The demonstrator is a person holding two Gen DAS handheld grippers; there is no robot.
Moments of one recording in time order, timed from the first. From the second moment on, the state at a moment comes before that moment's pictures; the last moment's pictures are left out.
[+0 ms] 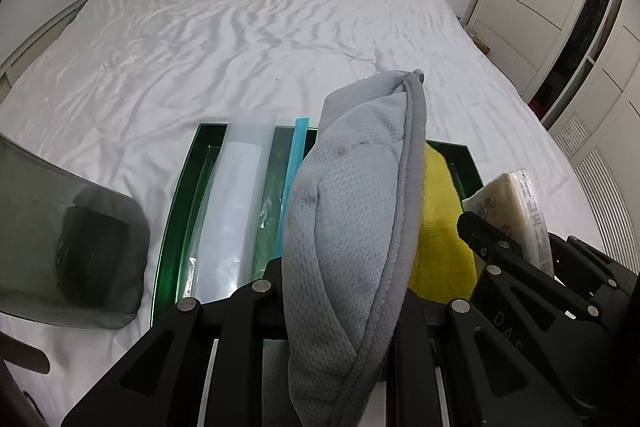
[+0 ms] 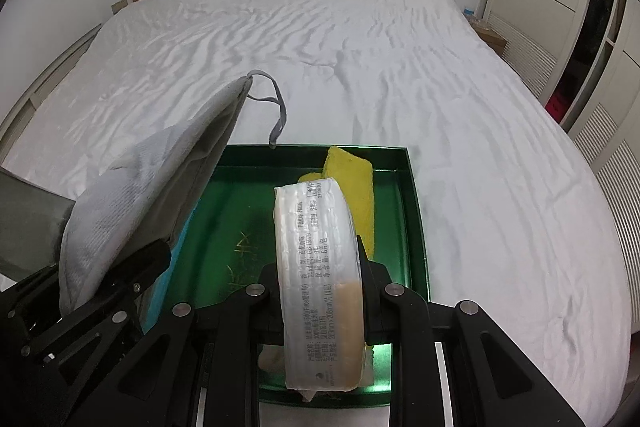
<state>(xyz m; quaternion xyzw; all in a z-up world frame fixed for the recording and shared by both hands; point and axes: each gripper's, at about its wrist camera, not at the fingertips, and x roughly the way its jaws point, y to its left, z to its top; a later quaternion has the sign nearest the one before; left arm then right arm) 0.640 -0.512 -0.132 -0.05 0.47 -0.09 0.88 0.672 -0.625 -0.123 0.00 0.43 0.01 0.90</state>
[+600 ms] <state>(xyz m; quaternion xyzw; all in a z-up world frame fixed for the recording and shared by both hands) 0.657 -0.509 -0.156 -0.04 0.49 -0.08 0.87 0.702 -0.615 -0.144 -0.01 0.45 -0.01 0.89</state>
